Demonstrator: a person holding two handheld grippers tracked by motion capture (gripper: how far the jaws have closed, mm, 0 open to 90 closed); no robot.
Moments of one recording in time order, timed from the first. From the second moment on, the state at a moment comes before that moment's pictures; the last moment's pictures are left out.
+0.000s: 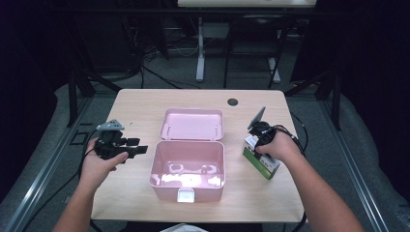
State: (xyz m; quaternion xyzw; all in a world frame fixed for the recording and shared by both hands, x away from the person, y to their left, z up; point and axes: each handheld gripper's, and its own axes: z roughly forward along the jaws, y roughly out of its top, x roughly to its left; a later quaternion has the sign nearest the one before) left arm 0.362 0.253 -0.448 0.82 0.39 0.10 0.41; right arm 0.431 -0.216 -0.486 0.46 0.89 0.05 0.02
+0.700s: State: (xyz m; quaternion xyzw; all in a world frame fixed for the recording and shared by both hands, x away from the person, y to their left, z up) left arm 0.363 0.254 -0.448 0.82 0.39 0.09 0.41; right arm 0.431 -0.214 -0.482 0.46 0.89 0.04 0.01
